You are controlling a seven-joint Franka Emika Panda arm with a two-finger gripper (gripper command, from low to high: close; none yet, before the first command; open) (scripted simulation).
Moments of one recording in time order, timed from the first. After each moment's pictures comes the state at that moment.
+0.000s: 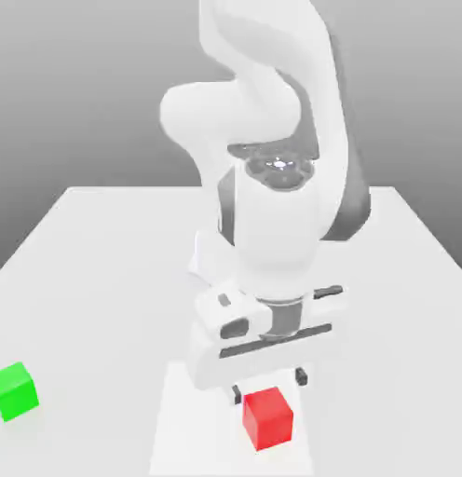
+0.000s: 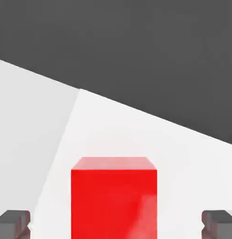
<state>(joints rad) 0.12 0.28 -0.01 -2.58 0.01 2.86 0.53</state>
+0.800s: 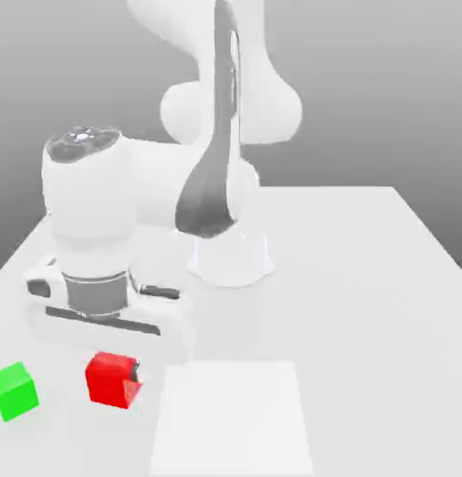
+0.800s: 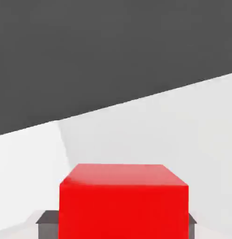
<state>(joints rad) -0.15 0.13 -0.32 -2.51 0.08 2.63 0.77</state>
